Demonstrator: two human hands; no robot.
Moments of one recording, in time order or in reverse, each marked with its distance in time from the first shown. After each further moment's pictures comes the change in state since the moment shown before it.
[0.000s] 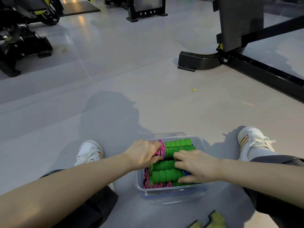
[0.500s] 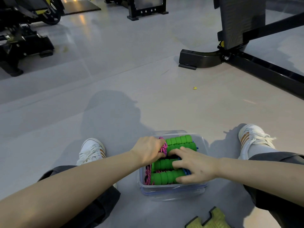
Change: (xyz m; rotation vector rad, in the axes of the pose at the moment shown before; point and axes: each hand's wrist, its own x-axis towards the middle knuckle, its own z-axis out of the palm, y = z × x) left_hand 0.012 0.012 -0.004 0.029 -0.048 -0.112; right_hand 0.002 -0.005 0.005 0.216 -0.083 0.053
